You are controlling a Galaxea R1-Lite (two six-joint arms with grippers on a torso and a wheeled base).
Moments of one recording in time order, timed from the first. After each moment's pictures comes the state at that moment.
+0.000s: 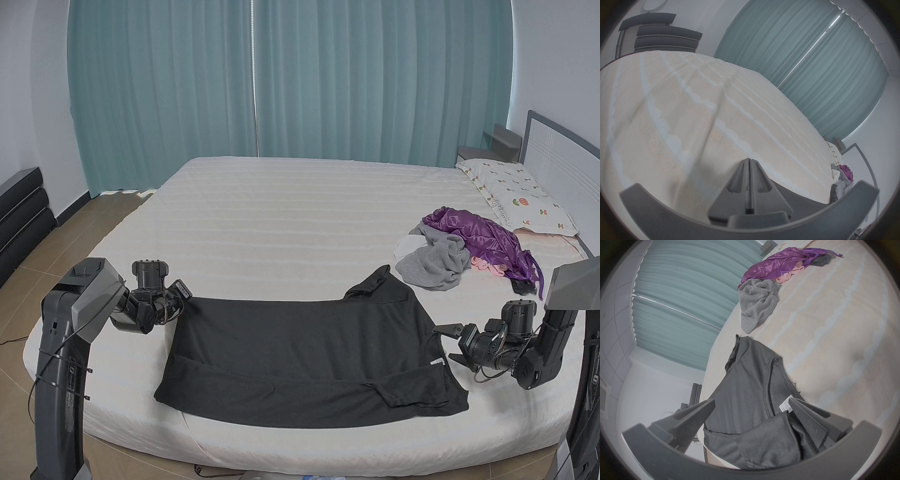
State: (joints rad) left arm 0.02 2.68 -1.54 -0.62 -0.04 -0.70; right arm 0.00 2.33 -0.48 -1.26 0.44 0.83
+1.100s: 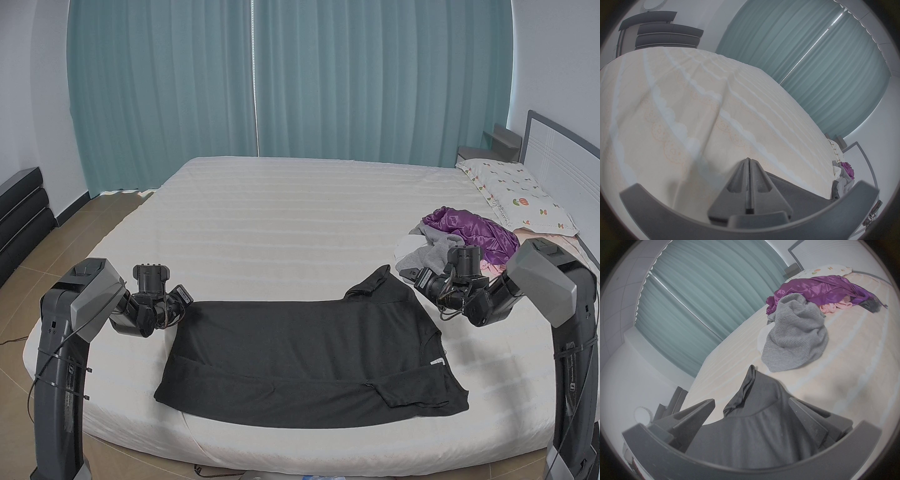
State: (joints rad) left arm 0.01 2.67 -1.48 -0.62 -0.04 -0.70; right arm 0.14 2.51 -1.32 -0.71 0.13 0.70
